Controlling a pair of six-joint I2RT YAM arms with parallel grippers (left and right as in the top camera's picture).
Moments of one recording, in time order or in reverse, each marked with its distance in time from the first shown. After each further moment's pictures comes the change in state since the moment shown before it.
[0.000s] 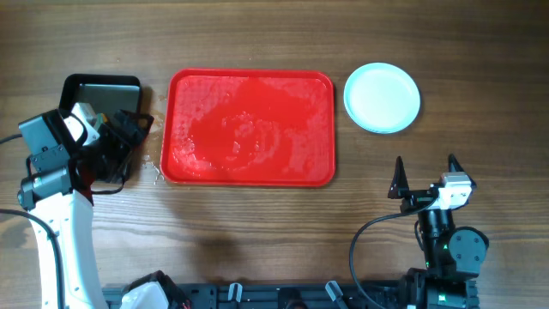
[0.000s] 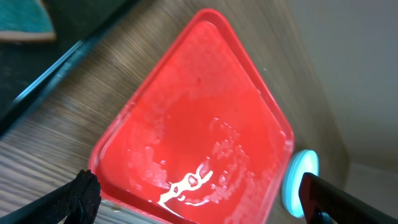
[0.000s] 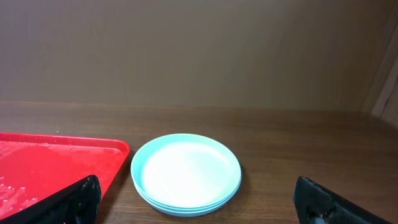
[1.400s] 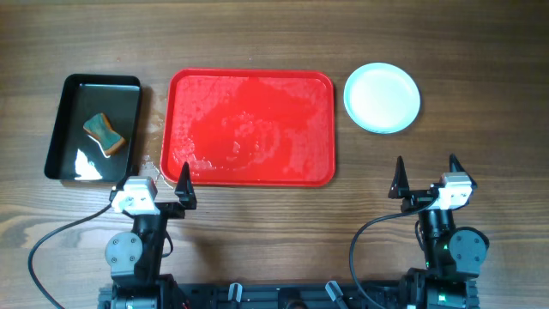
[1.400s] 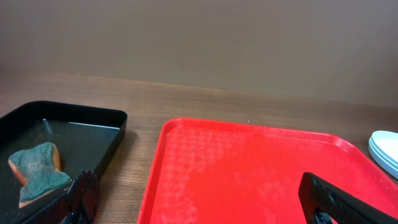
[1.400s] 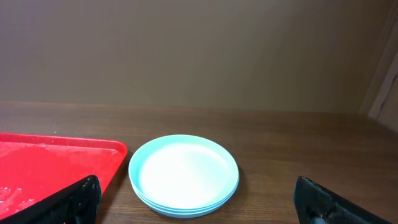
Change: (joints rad) left arm -0.364 -1.197 -0.891 0.594 -0.429 0.381; right arm -0.002 -0.002 0.000 0.003 0.004 -0.007
